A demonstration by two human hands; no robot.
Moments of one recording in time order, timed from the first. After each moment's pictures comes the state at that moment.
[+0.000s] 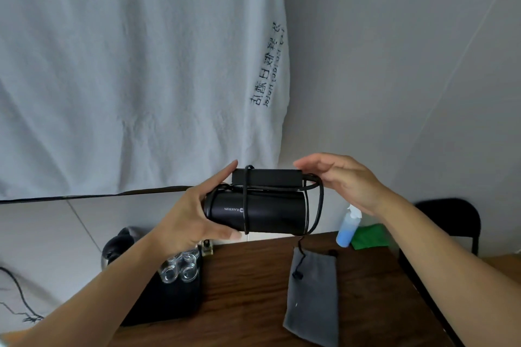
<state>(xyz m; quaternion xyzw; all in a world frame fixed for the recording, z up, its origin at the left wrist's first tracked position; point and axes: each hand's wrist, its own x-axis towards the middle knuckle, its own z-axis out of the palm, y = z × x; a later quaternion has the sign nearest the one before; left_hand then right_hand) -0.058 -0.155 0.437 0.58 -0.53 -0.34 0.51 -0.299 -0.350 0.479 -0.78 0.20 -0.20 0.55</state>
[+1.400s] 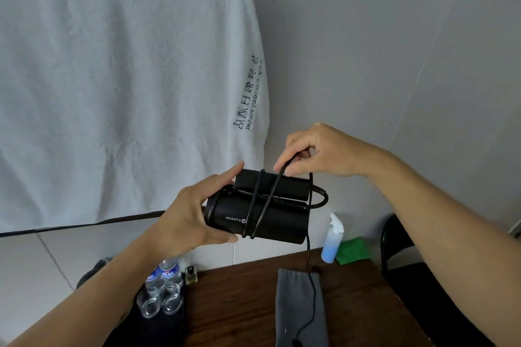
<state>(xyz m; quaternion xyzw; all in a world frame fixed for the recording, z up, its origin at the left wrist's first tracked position) -0.057 -0.173 0.470 0.54 -0.67 -0.21 0.47 -0.282 -0.342 0.586 -0.95 0.14 -0.12 0.26</state>
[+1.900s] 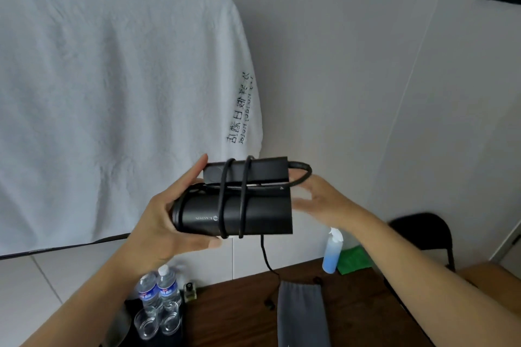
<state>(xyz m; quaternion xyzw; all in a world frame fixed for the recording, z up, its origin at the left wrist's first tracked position) -0.052 -0.155 0.490 0.48 -0.63 -0.21 0.58 -0.296 -0.344 0.500 -0.87 0.21 -0.21 0.39</state>
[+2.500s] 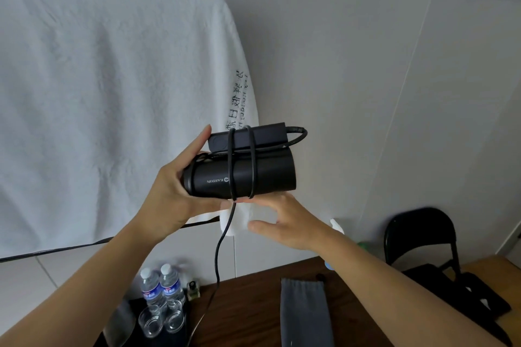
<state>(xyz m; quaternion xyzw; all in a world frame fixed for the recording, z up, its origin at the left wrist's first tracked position) -0.063 -0.183 0.522 0.49 -0.63 -0.17 0.58 -0.262 -0.306 0.472 -0.91 0.18 -0.22 0.30</state>
